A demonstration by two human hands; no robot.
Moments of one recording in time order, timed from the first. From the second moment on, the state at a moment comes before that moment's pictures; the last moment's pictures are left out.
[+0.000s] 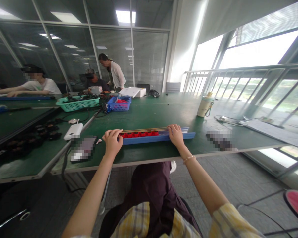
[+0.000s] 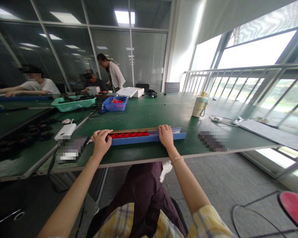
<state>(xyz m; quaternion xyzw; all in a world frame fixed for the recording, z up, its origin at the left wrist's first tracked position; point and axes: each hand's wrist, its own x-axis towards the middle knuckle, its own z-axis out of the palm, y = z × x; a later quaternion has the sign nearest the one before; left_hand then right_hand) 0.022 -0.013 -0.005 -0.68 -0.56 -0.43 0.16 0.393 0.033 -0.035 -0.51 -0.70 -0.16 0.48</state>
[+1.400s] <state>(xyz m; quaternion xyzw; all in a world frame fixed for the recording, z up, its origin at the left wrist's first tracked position) 0.021 -0.012 -0.005 -0.68 -0.57 -0.43 0.16 0.389 0.029 -0.033 -0.66 -0.63 -0.20 0.36</state>
